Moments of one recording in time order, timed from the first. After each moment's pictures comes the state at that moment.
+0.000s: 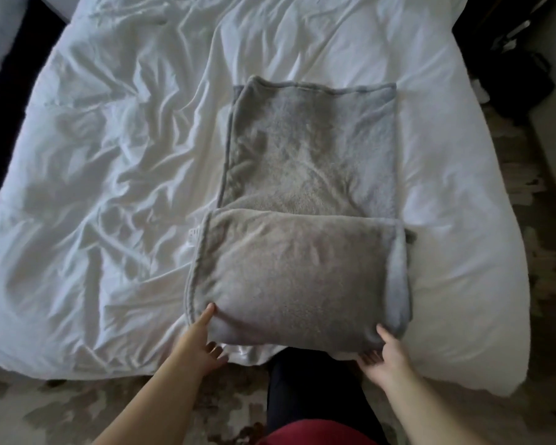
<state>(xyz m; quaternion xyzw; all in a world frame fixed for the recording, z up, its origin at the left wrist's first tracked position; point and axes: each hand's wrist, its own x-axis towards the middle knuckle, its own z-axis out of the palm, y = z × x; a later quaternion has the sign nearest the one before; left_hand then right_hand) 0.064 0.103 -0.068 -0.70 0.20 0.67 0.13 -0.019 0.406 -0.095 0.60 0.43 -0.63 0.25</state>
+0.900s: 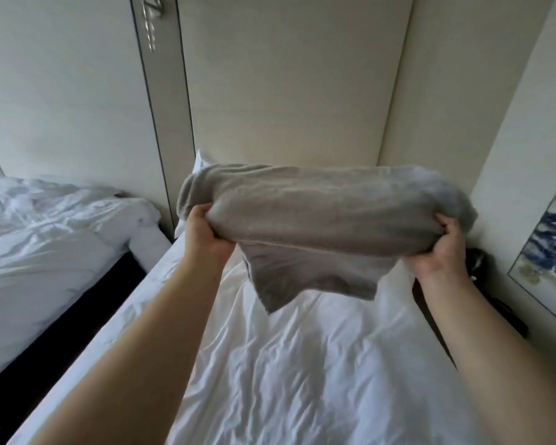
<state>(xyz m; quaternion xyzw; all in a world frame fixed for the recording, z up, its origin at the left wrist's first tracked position) -0.258 0.020 0.414 -0.14 0.24 0.93 -0.25 -0.368 0.319 0.406 -0.03 0.32 -0.95 0.05</state>
